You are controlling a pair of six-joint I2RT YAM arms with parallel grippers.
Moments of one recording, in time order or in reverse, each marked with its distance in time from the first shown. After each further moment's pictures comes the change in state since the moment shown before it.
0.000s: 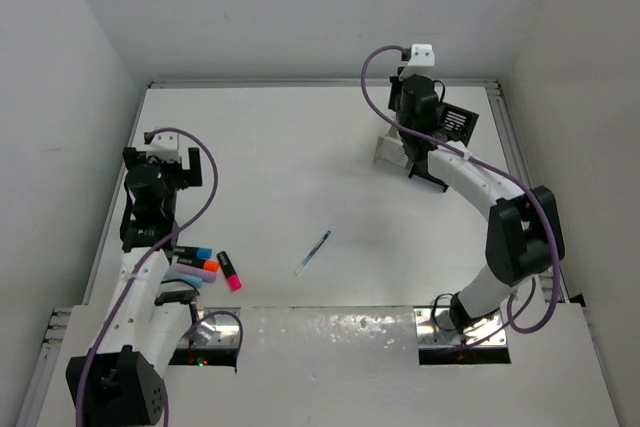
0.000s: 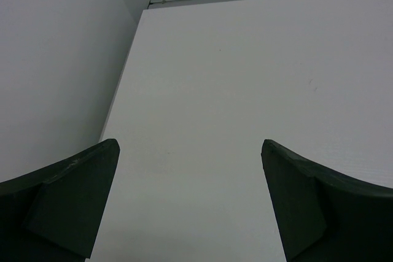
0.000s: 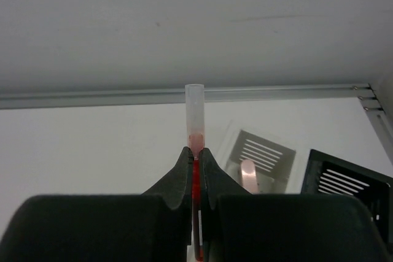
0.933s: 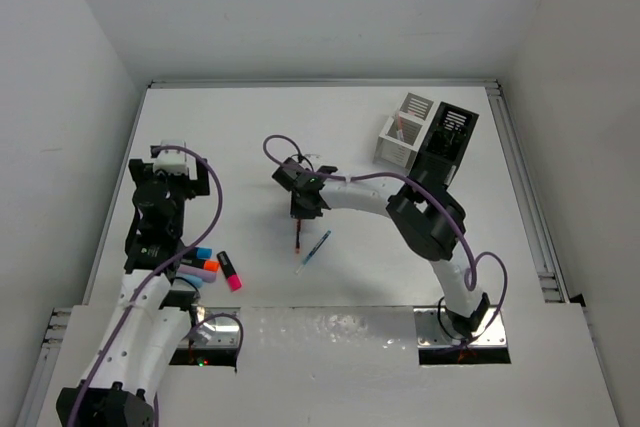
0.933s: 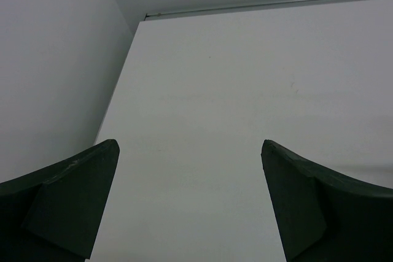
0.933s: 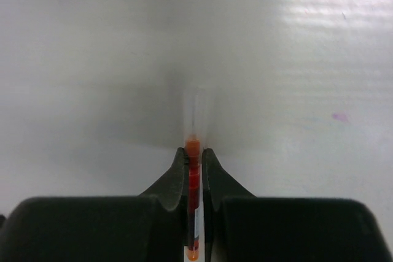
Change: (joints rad) left arm -0.130 -0.168 -0.052 -0.058 -0.115 -0.024; right arm 0.527 0.505 0.256 -0.833 -0.162 0.876
